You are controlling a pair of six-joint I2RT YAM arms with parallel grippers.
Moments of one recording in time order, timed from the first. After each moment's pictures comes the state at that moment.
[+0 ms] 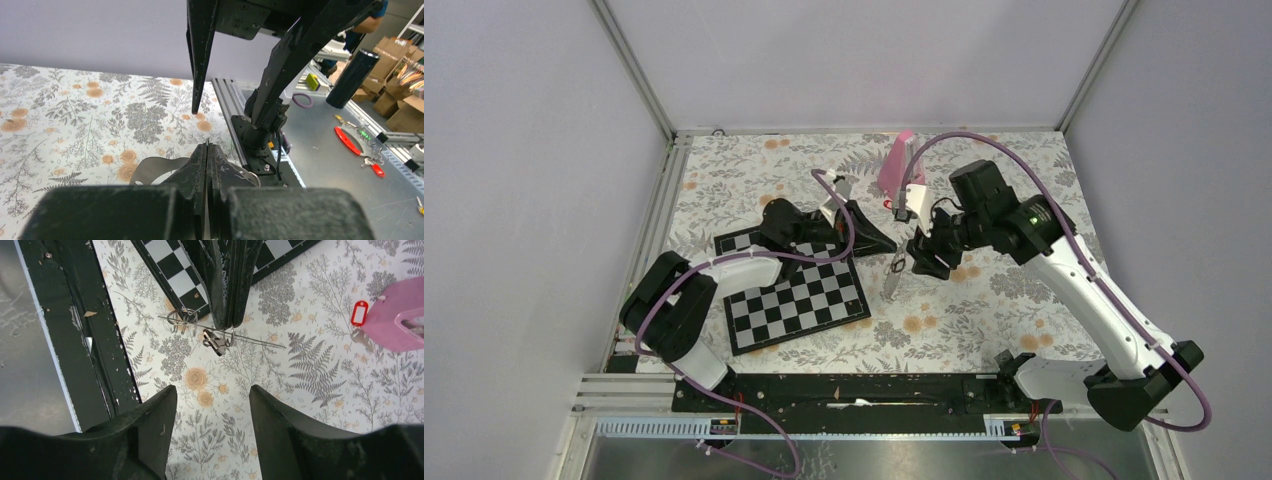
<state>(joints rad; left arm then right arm) -0.62 1.59 0.80 1.23 1.09 -0.60 0.61 1.21 1.41 -1.08 -0.46 -0.53</state>
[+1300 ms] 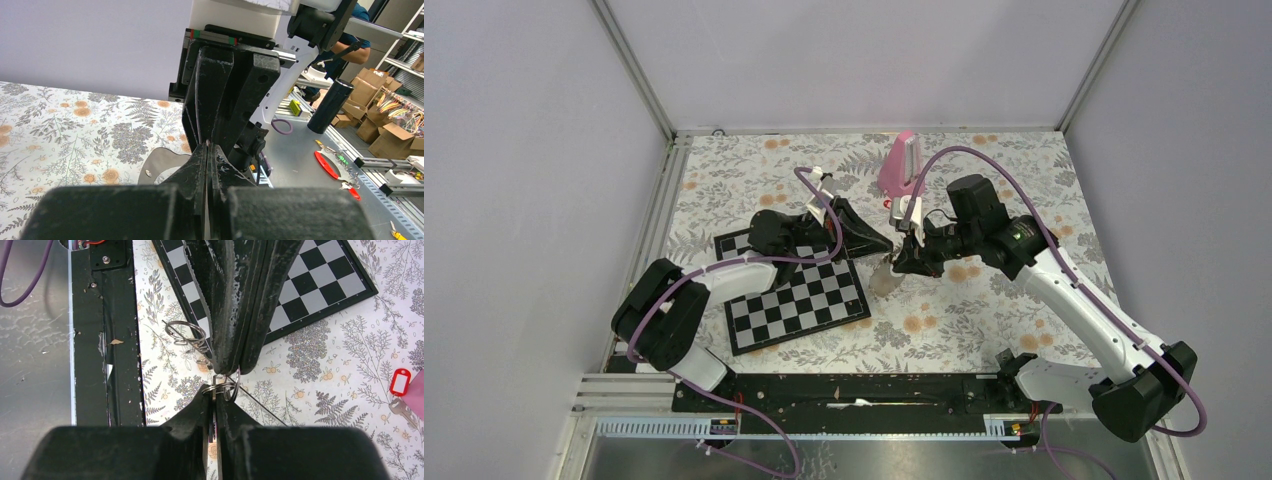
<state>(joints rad) -0.63 1.54 0.76 1.36 1.03 -0.77 0.59 1.17 1.16 -0.76 -0.73 -0.52</state>
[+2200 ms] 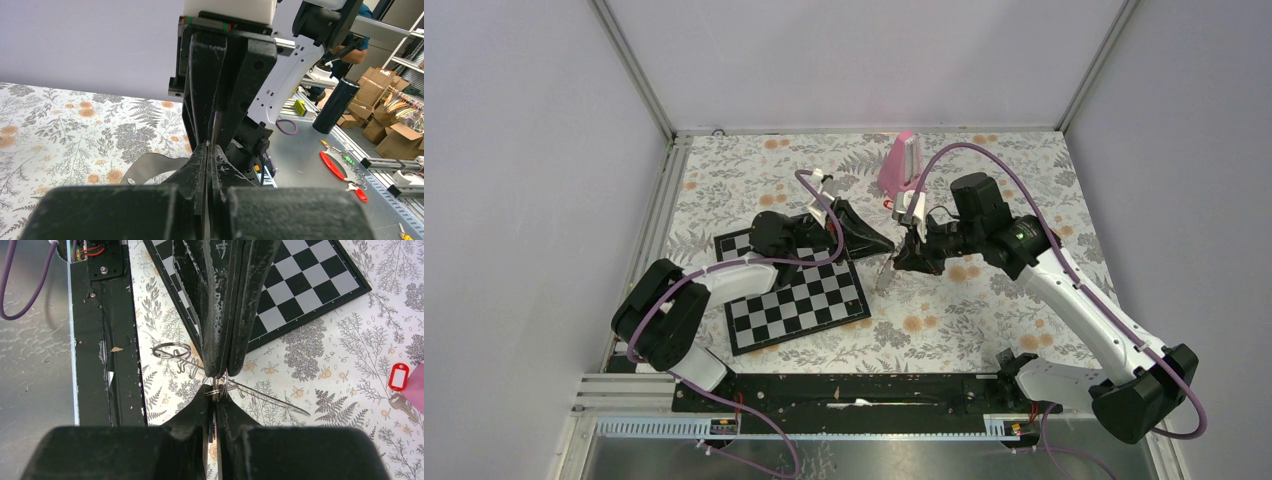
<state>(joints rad) -0.64 1.54 0.75 1.35 1.01 -0.74 0.58 1.16 1.16 -0.74 -0.73 -0.47</state>
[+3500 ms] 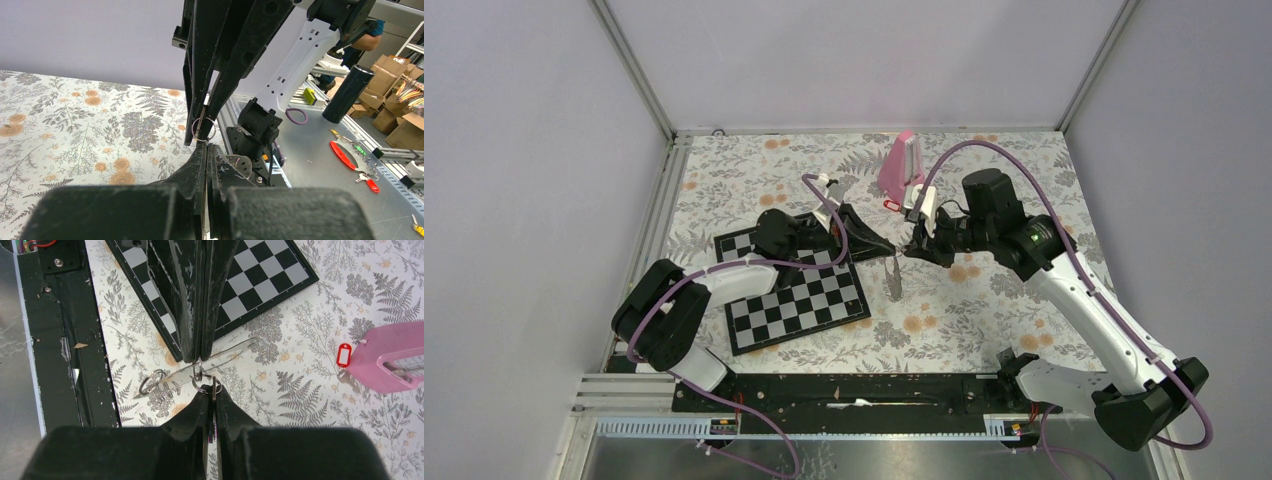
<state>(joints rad) -0.64 1.54 0.74 1.27 1.02 -0.64 0.56 1.11 1.20 -0.79 -0.59 -0.53</state>
